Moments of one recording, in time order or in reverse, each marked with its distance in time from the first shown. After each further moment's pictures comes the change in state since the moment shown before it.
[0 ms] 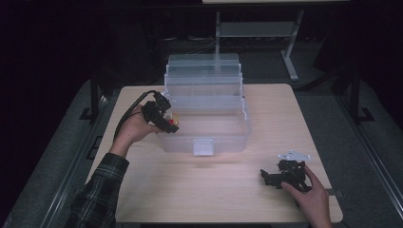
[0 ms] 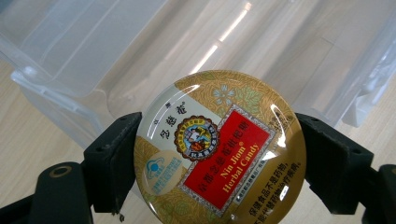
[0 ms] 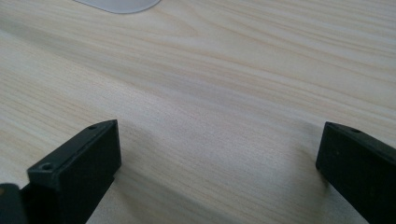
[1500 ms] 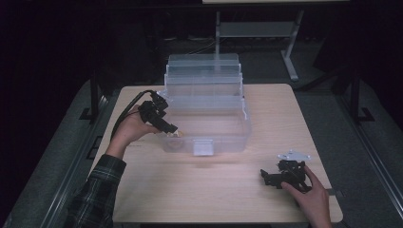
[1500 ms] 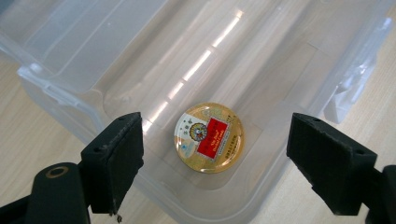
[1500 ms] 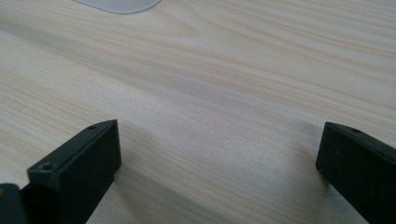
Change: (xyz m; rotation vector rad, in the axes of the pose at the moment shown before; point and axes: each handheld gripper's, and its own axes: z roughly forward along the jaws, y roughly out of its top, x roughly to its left) left arm 0.000 -0.005 -0.013 -0.034 -0.027 -0.002; right arm 0.000 0.000 0.000 0.000 0.000 0.000
